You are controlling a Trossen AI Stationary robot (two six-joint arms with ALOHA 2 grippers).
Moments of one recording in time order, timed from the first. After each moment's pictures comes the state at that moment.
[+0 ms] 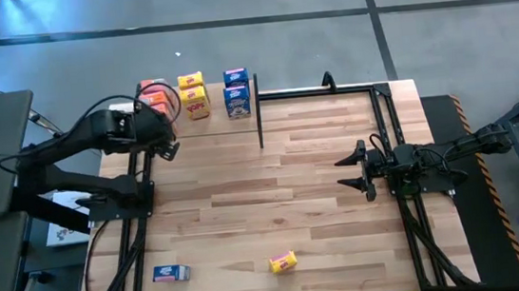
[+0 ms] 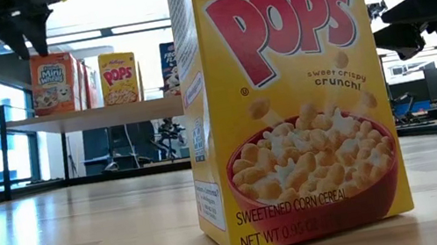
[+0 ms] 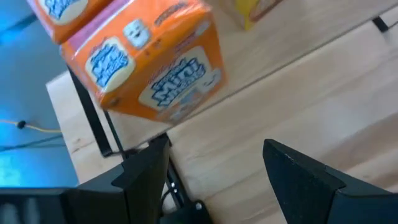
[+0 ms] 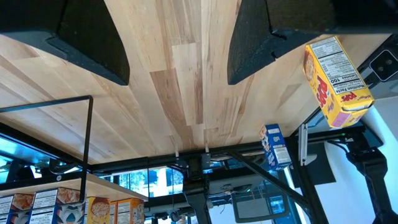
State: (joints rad) left arm 0.23 1.06 1.29 -1.57 -0.50 -0.76; right arm 0.19 0.17 0.01 0.05 0.19 0.16
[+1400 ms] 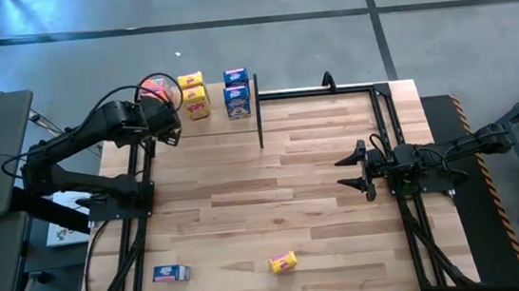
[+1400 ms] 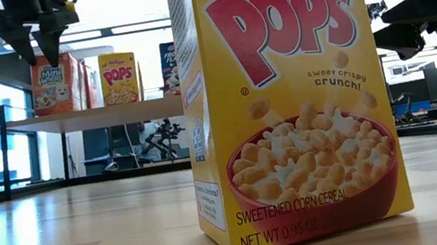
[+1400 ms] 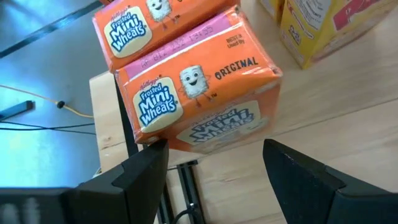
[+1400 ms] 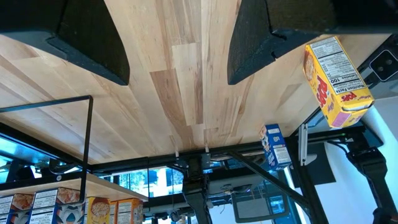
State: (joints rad) left arm 0.36 1.14 1.29 -1.54 -0.61 -0.79; right arm 0.19 0.17 0.01 0.05 0.19 0.16
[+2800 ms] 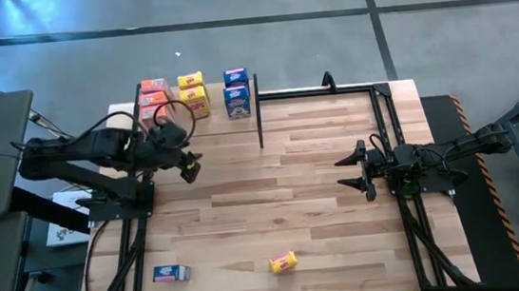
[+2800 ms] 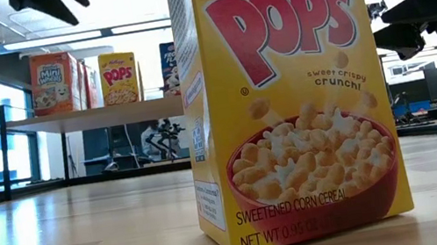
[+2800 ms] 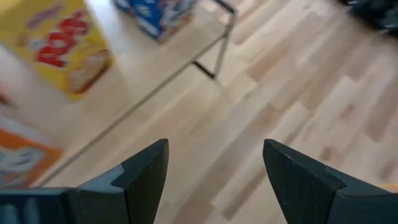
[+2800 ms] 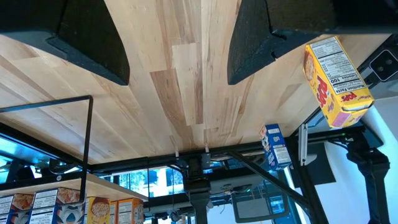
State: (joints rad) left arm -0.12 1.09 1.29 -1.18 -0.51 -0.76; right arm 0.19 0.17 0.01 0.05 0.19 0.16
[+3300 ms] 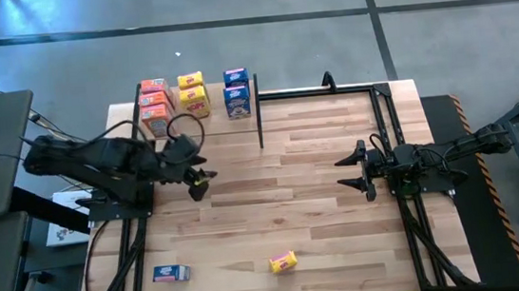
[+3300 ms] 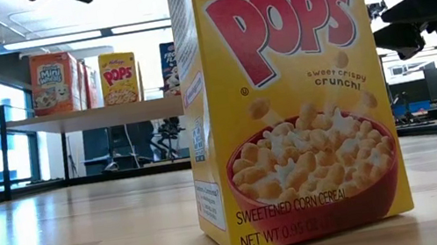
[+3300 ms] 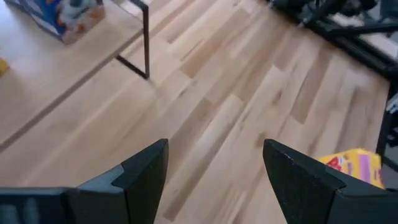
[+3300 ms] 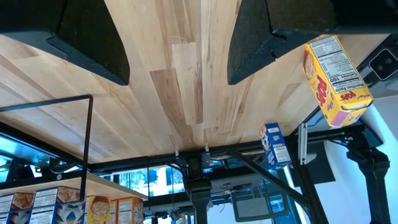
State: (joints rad) left arm -0.25 1.14 1.29 -1.01 -0.43 -0.76; right arm 0.19 0.17 0.01 0.05 0.19 0.16
